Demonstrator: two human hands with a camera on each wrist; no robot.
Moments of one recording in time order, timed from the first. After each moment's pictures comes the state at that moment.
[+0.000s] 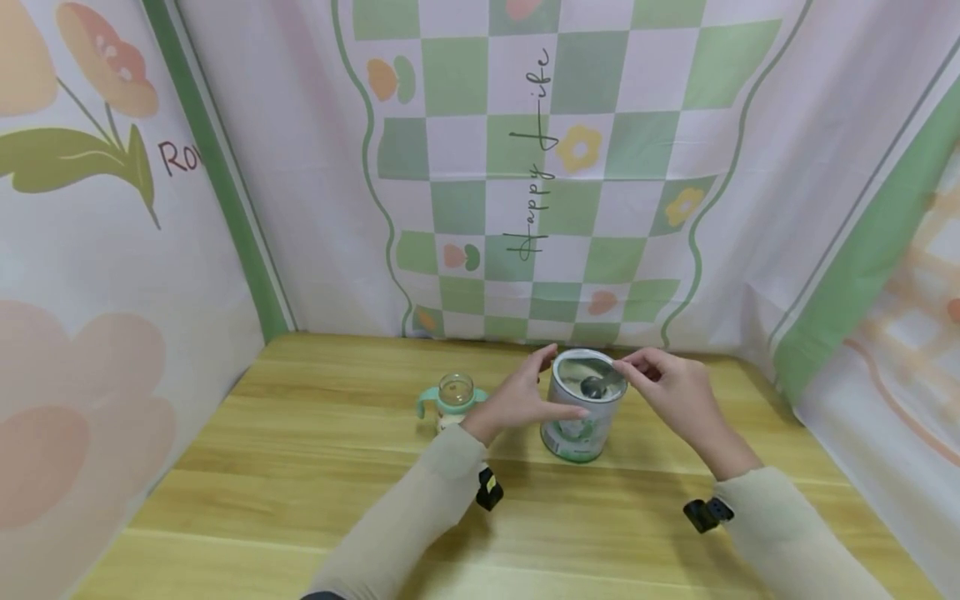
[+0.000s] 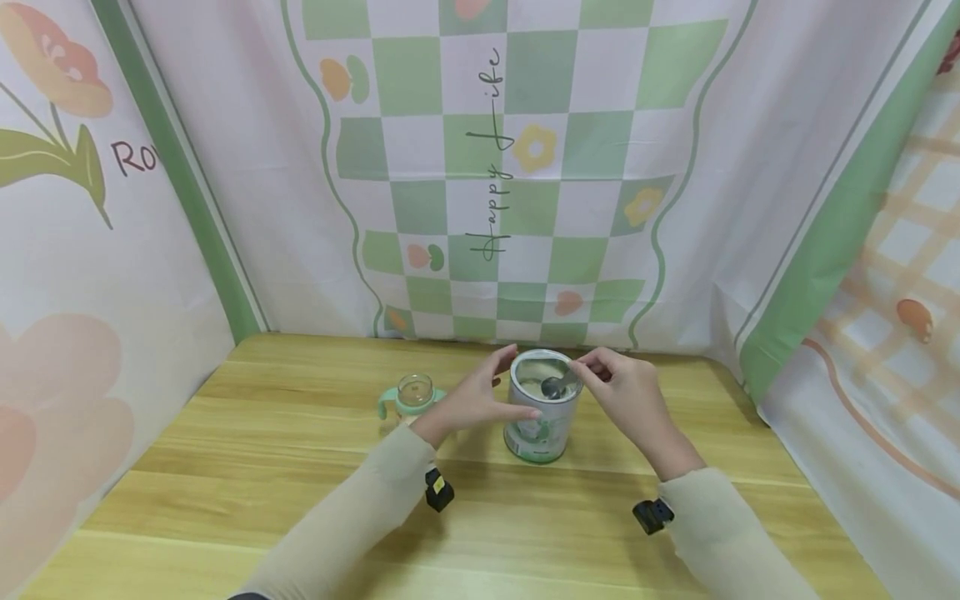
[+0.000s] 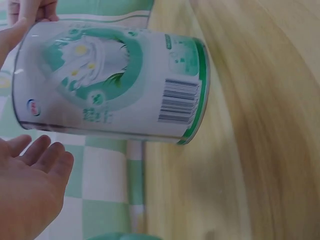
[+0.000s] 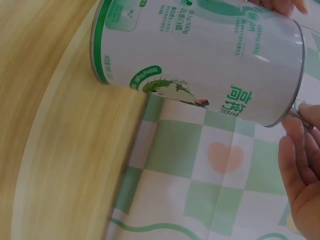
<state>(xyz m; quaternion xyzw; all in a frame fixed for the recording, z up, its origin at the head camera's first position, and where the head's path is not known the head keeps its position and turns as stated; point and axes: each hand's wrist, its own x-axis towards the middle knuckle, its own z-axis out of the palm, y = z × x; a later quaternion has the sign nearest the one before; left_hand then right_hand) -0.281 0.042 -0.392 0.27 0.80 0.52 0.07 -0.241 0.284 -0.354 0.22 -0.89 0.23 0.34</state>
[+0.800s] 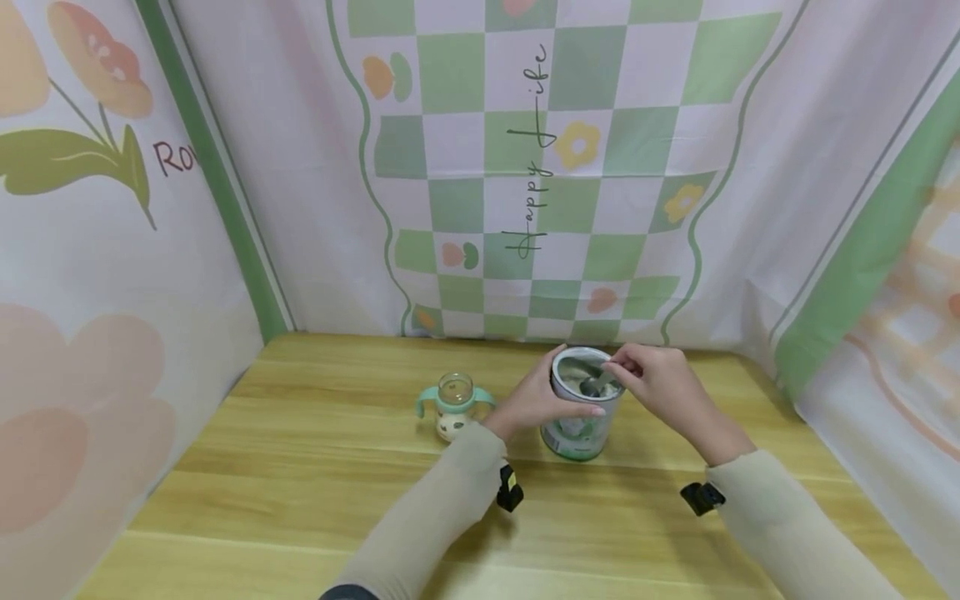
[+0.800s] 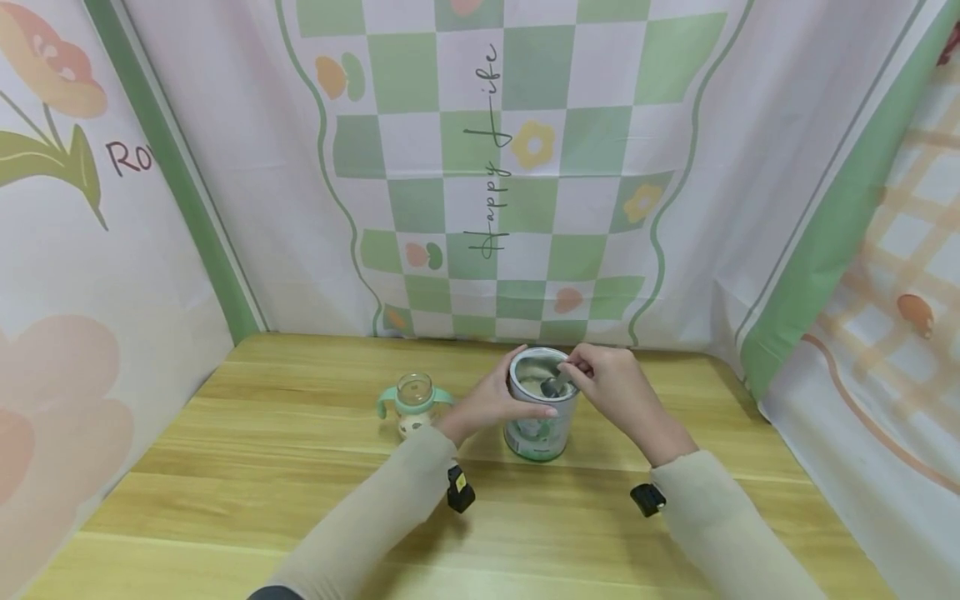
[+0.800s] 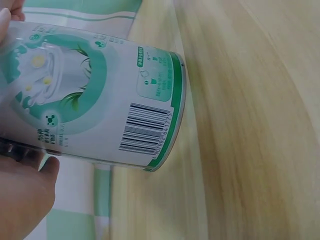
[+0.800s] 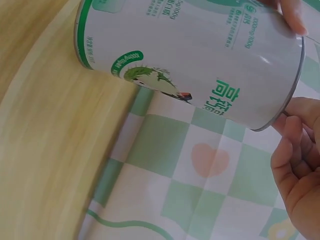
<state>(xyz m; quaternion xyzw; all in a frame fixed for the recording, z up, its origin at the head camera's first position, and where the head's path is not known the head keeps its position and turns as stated) -0.290 0.069 -0.407 0.29 0.72 0.62 0.10 -0.250 0.275 -0.347 0.28 -0.90 0.16 0.30</state>
